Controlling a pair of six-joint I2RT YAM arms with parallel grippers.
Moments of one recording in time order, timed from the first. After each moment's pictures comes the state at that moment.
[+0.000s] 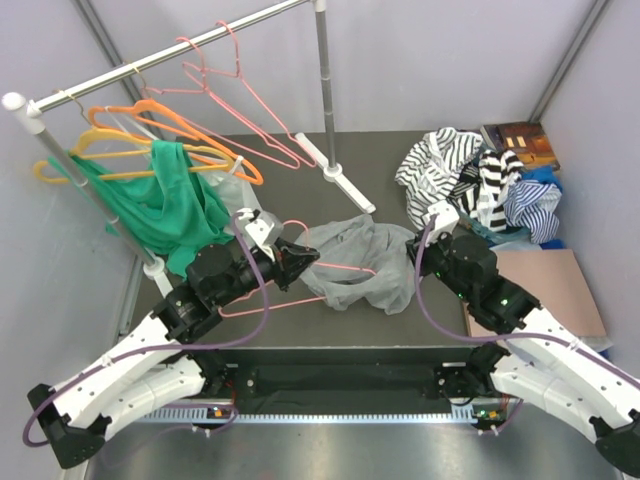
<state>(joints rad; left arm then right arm) -0.82 0.71 0.73 -0.05 0.17 -0.22 0.71 0.73 0.65 -0.20 0.18 0.09</state>
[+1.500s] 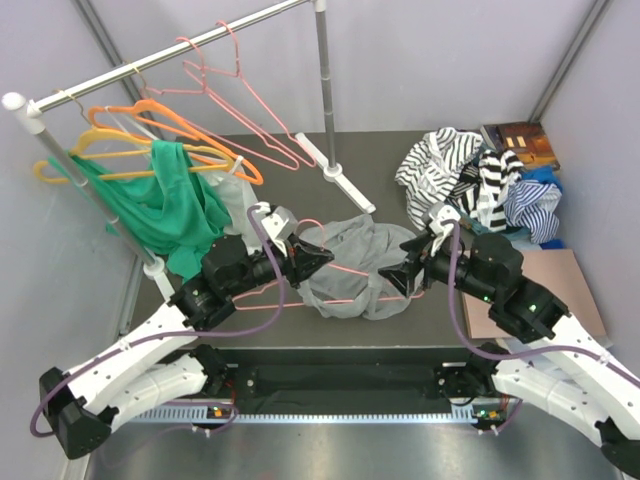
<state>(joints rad) -0.79 0.83 0.71 0.08 0.31 -0.26 0.75 0.67 0.81 -0.36 -0.18 0.11</state>
